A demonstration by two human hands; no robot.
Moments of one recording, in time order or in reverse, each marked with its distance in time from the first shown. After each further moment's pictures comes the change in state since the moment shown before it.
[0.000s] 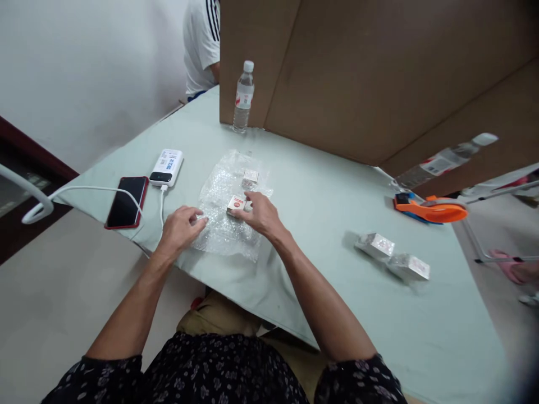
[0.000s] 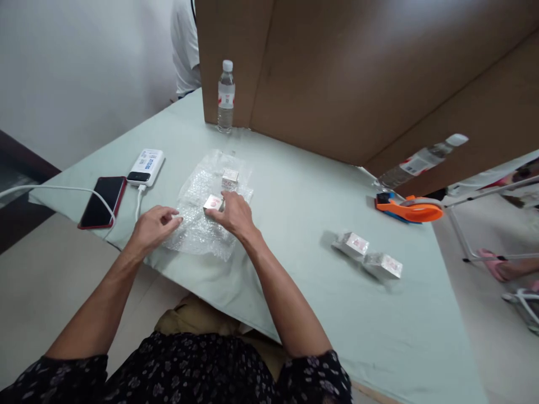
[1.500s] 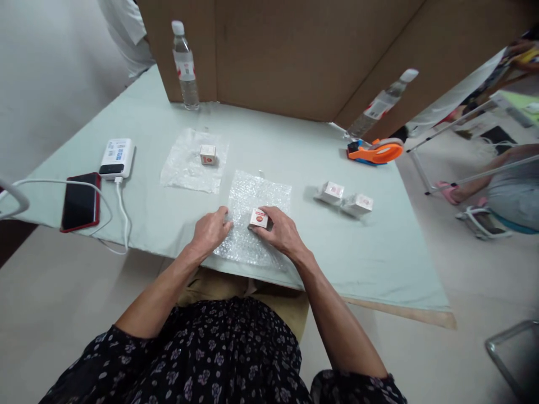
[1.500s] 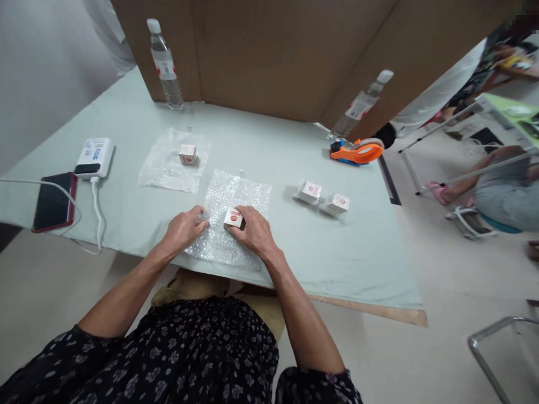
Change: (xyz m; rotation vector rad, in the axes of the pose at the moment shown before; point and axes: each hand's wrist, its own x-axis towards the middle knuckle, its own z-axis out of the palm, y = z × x) left_hand -0.057 0.101 0.083 0.396 -0.439 0.220; right_hand -0.166 0.077 -0.041 0.010 0.072 0.076
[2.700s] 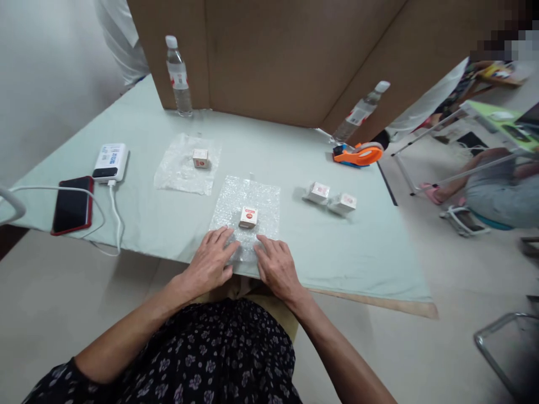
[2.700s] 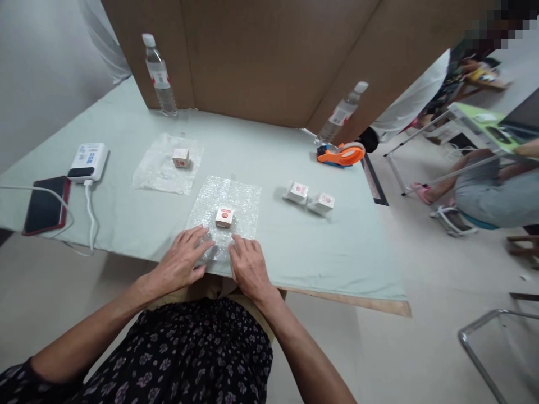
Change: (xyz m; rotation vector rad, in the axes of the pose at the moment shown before) left_hand -0.076 0.000 0.019 0.066 0.155 0.616; right_hand -0.089 -0.029 0.004 -0.364 0.020 -0.231
